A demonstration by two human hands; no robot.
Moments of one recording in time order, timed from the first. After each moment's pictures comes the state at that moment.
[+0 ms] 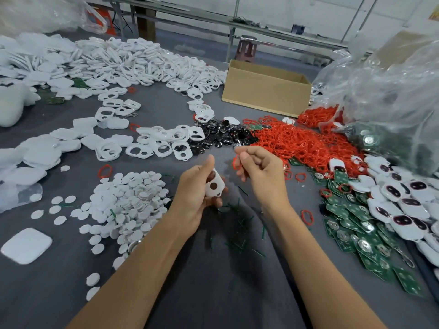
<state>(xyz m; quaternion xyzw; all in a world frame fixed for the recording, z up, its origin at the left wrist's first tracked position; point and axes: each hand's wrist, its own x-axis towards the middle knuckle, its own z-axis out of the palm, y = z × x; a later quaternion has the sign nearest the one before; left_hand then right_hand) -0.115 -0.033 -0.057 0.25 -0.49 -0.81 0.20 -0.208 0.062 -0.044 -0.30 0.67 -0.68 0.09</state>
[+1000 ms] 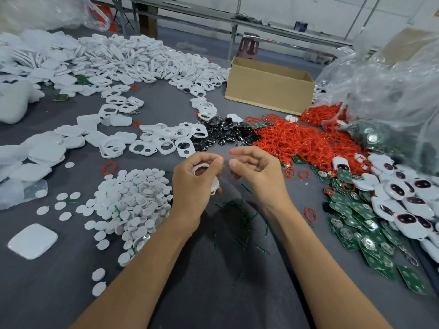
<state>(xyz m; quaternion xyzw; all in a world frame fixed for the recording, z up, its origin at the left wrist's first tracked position) -0.110 -0.034 -0.062 0.23 -0.61 -0.66 0.37 -0.204 0.063 -0.046 -0.34 0.63 -0.68 0.14</state>
